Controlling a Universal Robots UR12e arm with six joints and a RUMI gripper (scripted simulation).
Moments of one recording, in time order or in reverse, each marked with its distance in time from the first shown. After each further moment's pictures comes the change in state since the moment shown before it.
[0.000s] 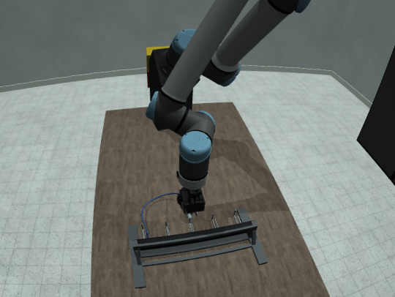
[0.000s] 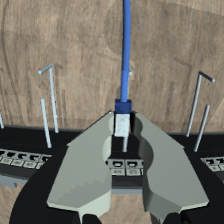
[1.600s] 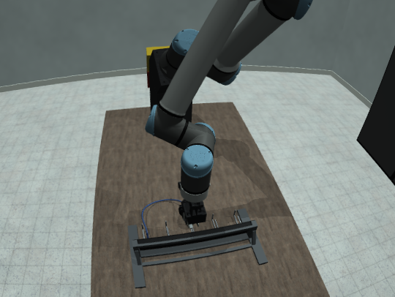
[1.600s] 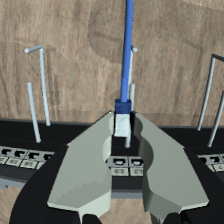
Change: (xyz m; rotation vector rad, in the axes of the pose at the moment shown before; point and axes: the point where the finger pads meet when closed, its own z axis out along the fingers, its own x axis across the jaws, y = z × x) arm 0.000 0.030 0.028 0.000 0.000 0.000
